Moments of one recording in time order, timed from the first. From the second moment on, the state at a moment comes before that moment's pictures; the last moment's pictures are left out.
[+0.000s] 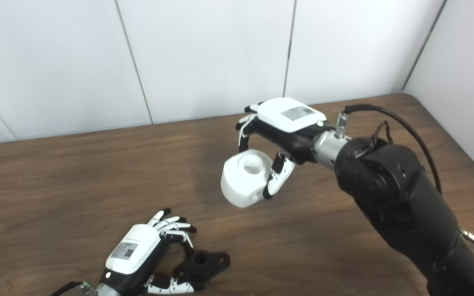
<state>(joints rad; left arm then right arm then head) 0.01 0.27 -0.44 -0.27 0.90 -0.07 -0.22 -0.49 -0.58 0.26 -0.72 -0.80 0.46 0.95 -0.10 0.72</state>
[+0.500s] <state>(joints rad) 0.01 0.27 -0.44 -0.30 0.91 -0.03 -0.25 -0.48 -0.46 0.30 -0.79 -0.83 0.44 1.02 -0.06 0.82</state>
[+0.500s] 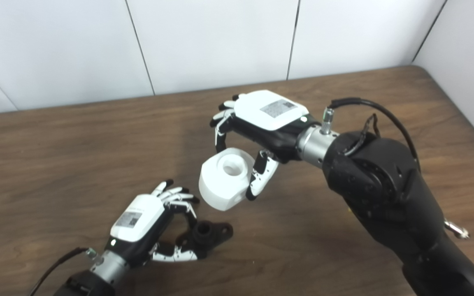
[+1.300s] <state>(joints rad) -0.01 0.26 -0.44 -0.31 0.90 -0.01 -0.29 -0.46 -0.40 0.34 -0.79 -0.84 0.42 1.10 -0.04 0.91</state>
